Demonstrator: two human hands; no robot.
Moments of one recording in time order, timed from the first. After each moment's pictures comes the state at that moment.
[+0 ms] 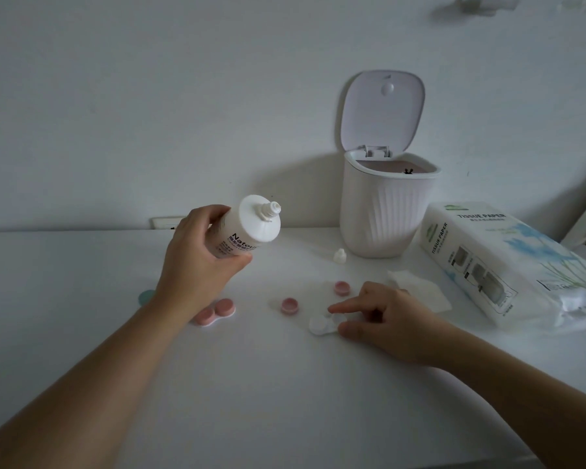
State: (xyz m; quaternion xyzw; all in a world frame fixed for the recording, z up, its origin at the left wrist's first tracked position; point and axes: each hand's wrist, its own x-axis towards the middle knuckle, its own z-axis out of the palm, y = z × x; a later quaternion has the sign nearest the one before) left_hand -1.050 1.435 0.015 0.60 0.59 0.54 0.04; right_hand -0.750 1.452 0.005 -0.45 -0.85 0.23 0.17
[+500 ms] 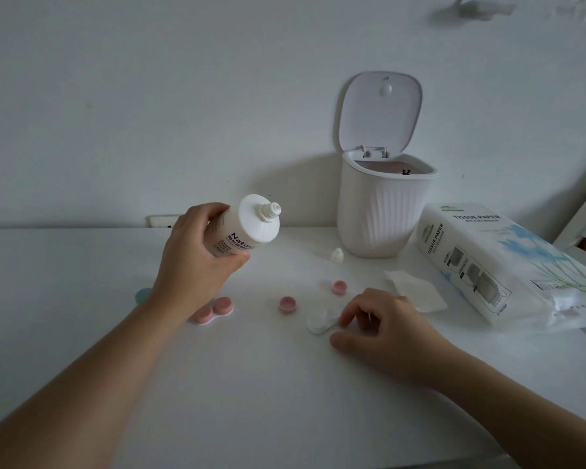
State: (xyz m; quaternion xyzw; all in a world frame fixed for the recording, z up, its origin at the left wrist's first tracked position) left_hand -1.052 1.436 0.013 0.61 0.58 0.54 0.03; right_hand -0.752 1.432 -0.001 -0.47 -0.84 0.19 0.21
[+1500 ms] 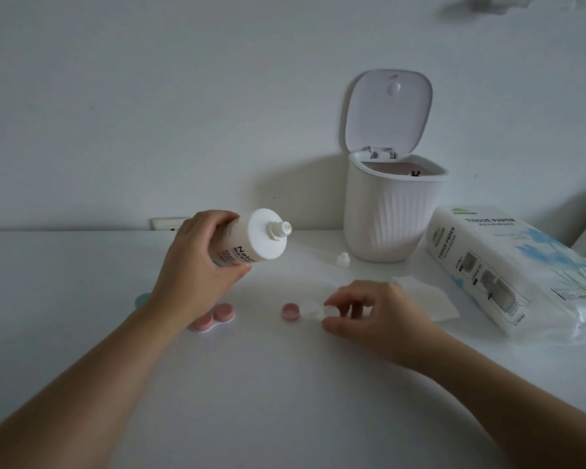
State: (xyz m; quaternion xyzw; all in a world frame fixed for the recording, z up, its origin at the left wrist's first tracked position) left_hand -1.057 1.439 0.010 0.65 0.57 0.50 -0.01; right_hand -0.774 1.450 0.010 -0.45 -0.82 0.24 0.25
